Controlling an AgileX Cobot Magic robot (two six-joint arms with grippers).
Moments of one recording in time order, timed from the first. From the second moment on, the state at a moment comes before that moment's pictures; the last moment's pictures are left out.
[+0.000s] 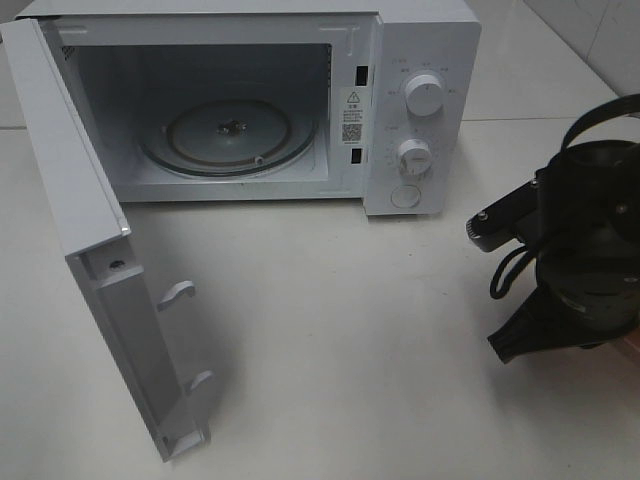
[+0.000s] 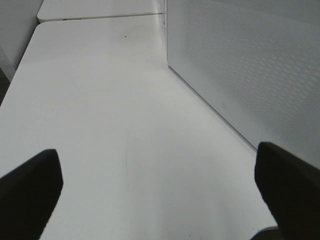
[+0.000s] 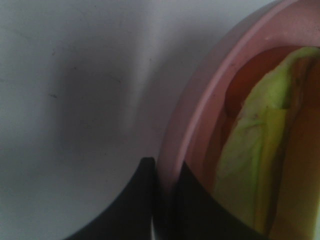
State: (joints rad) left arm -0.07 0.00 -0.50 0.00 1.04 0.02; right arm 0.69 1.63 -0.66 -0.84 0.83 1.01
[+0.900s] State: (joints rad) left arm -0.07 0.00 -0.50 0.00 1.04 0.02; right arm 0.55 1.81 -0.66 -1.05 0.67 1.18
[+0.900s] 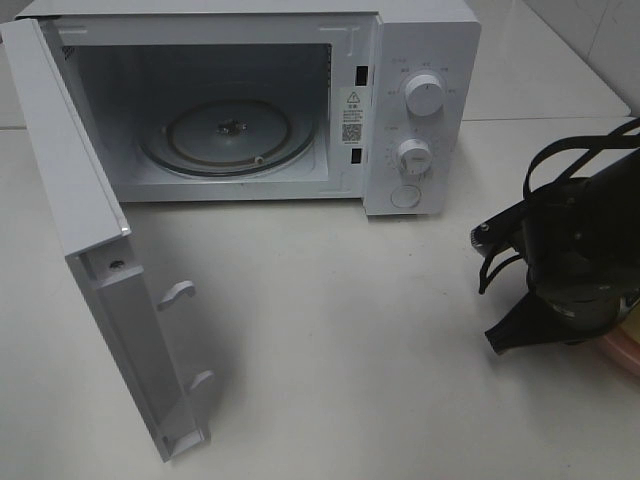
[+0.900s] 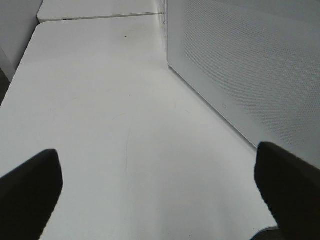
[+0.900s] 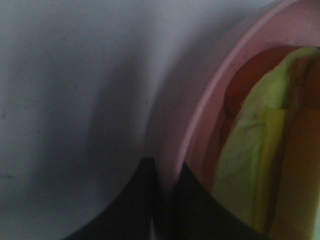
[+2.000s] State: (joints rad) left arm -0.07 0.00 -0.50 0.00 1.04 0.02; right arm 0.55 1.82 -0.66 -1.03 0.61 1.17
